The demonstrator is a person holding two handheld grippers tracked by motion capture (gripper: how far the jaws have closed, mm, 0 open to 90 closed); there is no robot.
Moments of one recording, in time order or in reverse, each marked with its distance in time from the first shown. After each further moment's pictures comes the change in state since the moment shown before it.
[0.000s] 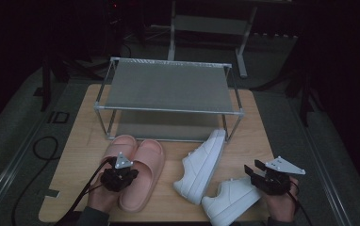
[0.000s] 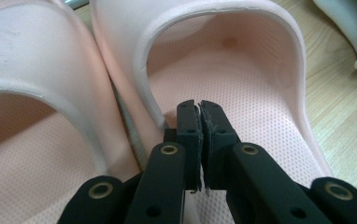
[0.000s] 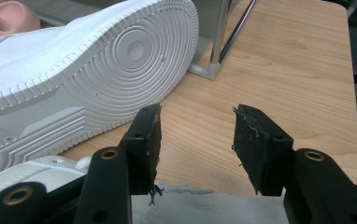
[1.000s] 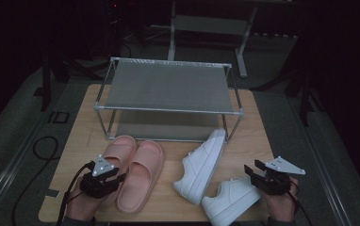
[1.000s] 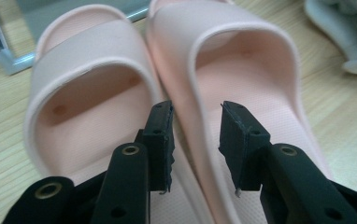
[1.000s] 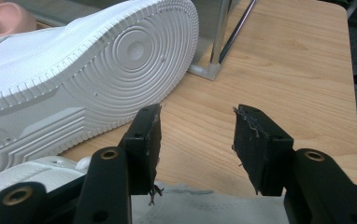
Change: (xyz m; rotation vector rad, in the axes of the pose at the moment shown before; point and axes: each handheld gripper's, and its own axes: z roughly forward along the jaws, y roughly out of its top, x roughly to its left) left arm 0.010 -0.019 -0.049 -0.082 0.077 -0.025; right arm 0.000 0.000 0.000 -0.002 0.000 0.000
